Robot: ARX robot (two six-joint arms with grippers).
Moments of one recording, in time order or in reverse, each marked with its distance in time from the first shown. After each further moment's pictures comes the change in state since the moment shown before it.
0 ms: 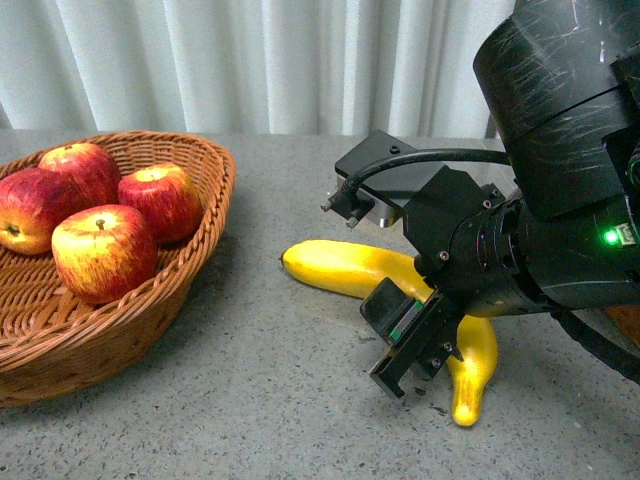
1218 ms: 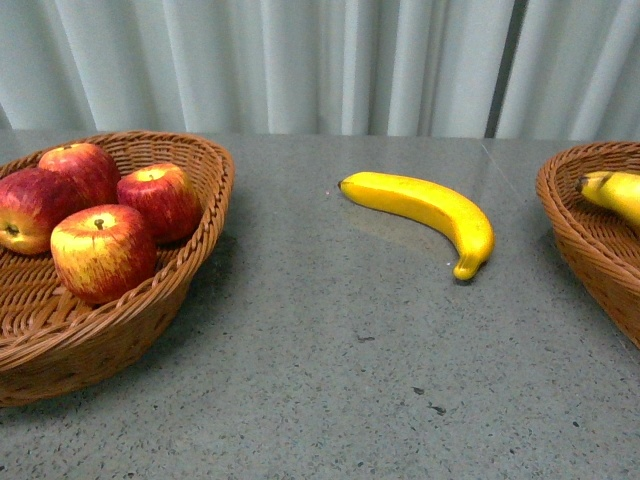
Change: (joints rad) left arm 0.000 0.000 0.000 0.000 0.000 0.000; right arm -0.599 -0.267 -0.037 -0.070 -0.108 -0.084
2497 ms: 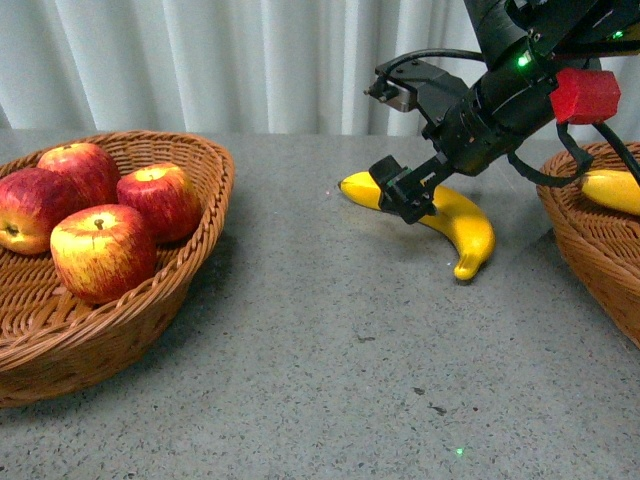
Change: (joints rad) left arm 0.000 0.000 0.000 0.000 0.000 0.000; right arm 0.409 0.676 0.808 -0.368 0.011 0.084
